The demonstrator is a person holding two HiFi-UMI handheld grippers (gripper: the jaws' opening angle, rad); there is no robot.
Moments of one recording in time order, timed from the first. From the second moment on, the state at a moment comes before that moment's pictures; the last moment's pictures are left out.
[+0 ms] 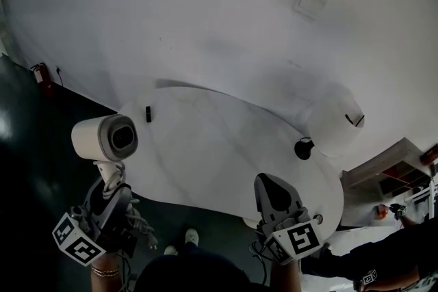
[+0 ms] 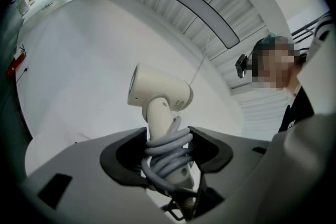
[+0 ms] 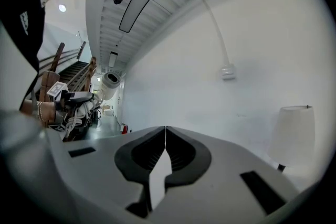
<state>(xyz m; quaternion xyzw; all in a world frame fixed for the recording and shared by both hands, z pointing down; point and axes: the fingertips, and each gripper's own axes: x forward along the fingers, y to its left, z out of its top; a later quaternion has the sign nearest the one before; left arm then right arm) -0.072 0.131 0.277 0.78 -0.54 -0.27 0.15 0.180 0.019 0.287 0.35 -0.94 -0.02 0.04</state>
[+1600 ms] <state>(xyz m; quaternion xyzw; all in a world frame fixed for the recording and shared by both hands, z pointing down) -0.085 0.116 0.296 0.78 -0.54 -0.28 0.15 0.160 -0.001 0.309 0.34 -0.94 -0.01 0.03</state>
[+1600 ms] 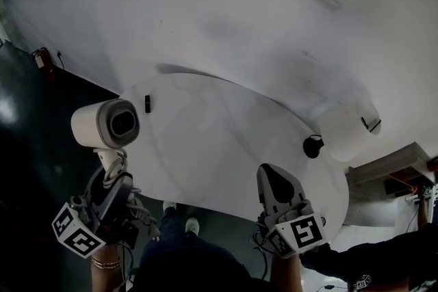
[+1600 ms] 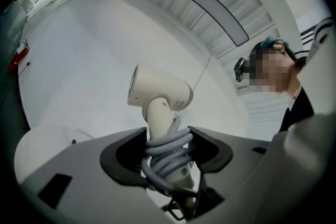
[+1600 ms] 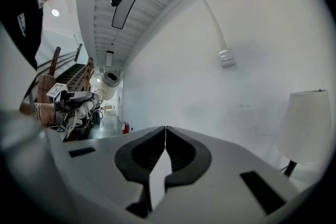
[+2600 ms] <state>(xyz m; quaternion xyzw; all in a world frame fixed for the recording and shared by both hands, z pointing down) -0.168 -0.003 0.270 0.80 -0.50 -0.25 0.21 0.076 -0.090 0.277 0.38 -0.92 0.01 0.07</state>
